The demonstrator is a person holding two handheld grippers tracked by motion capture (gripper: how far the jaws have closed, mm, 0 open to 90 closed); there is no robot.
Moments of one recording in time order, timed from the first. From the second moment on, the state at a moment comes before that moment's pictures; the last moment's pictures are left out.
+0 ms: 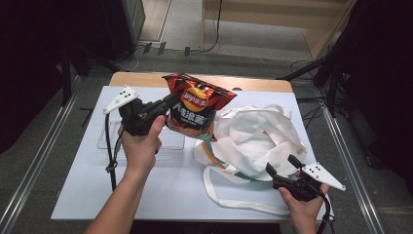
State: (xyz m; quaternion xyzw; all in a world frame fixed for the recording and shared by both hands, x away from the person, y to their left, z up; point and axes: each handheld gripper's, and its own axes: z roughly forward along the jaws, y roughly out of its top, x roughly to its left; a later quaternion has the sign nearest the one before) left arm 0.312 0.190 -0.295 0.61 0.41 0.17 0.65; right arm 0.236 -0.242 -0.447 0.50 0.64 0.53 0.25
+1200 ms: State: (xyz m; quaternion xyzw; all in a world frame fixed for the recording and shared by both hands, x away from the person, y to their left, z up) left arm 0.321 0.271 -0.331 0.56 0.49 0.23 0.62; right arm 0.235 -0.240 -0.450 0.50 0.64 0.53 0.25
